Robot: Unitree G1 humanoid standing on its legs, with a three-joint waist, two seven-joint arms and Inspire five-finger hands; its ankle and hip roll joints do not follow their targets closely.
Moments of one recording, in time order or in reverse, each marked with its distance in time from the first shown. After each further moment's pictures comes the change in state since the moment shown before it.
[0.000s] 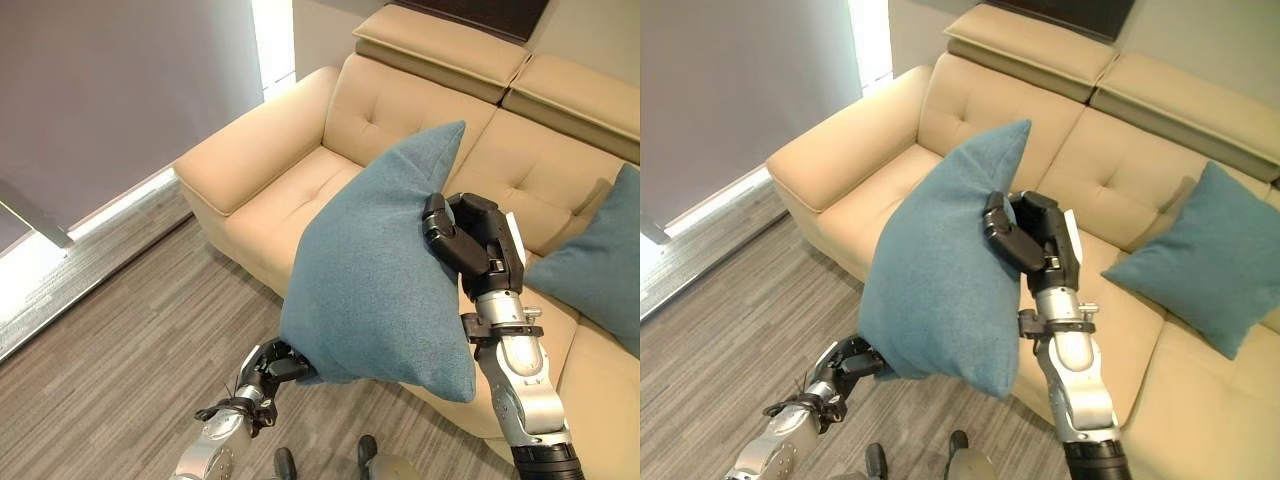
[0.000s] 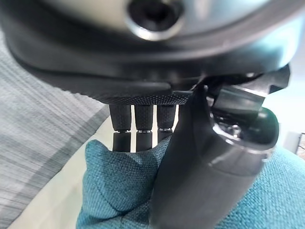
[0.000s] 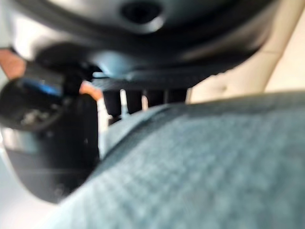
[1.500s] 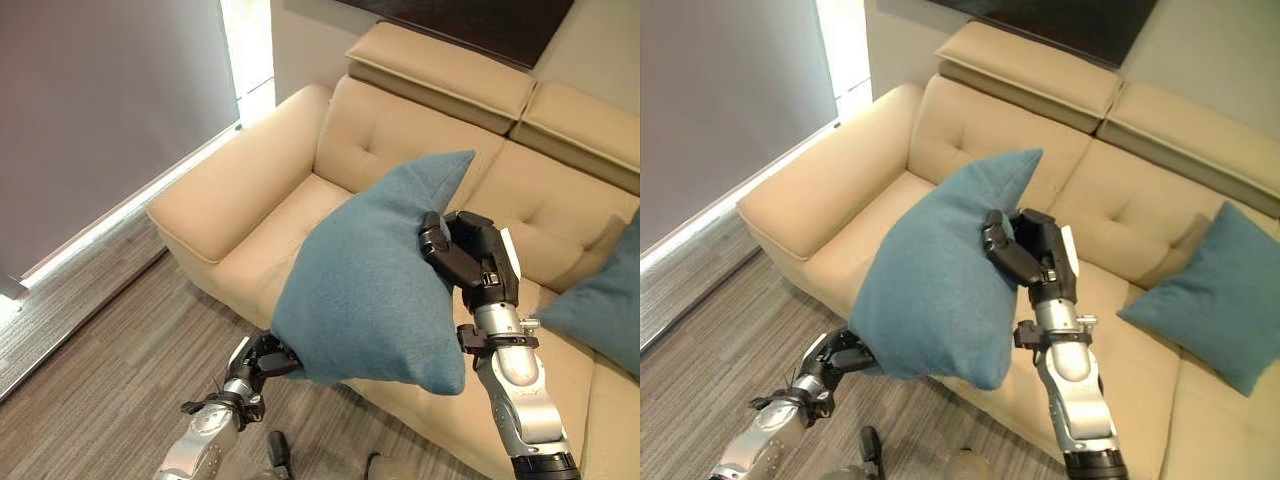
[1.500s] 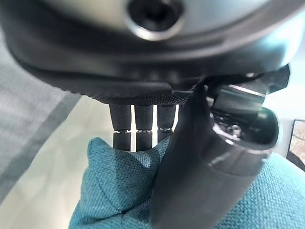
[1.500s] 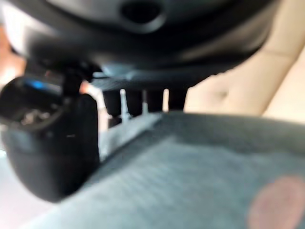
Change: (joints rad) left arm 0.000 0.087 0.007 -0.032 0.053 0.001 0.001; right arm 0.038 0.020 0.040 0.028 -0.077 0.006 -0.020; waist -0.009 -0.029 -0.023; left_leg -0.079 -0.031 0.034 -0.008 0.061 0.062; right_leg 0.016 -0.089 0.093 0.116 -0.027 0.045
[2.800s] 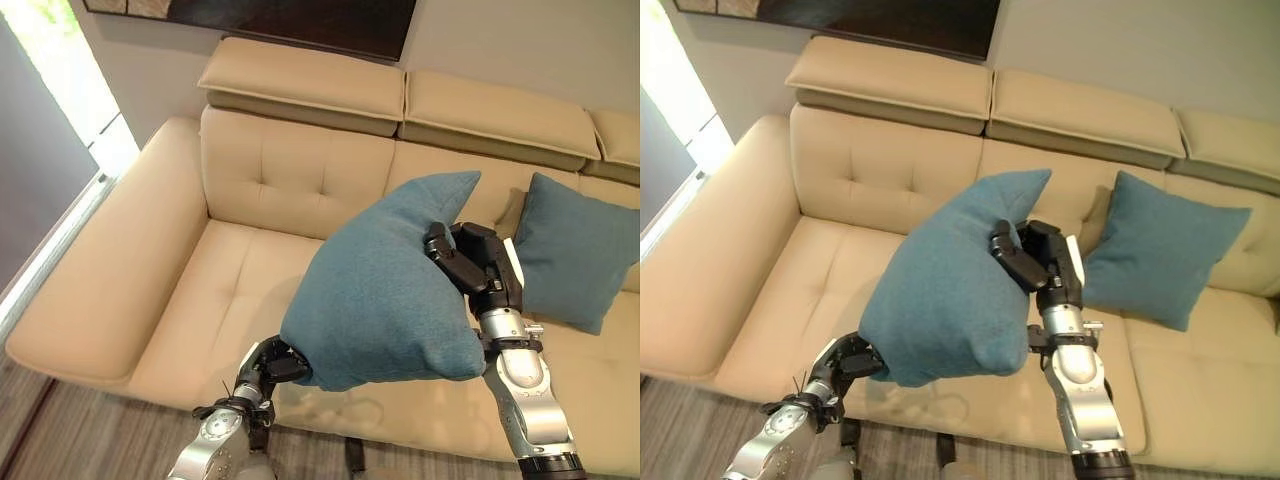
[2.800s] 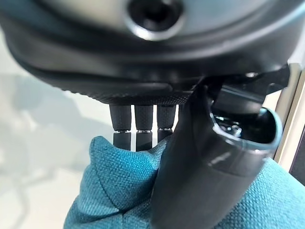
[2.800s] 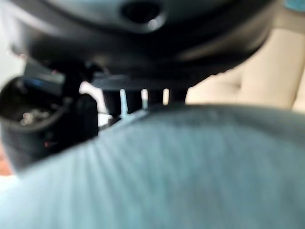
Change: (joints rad) left arm 0.010 -0.064 -0.022 0.006 0.006 -0.001 -0.007; right arm 0.023 -0.061 -0.036 0.044 0.007 0.000 -0.006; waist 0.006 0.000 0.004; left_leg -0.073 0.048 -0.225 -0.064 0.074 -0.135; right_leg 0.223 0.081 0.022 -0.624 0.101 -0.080
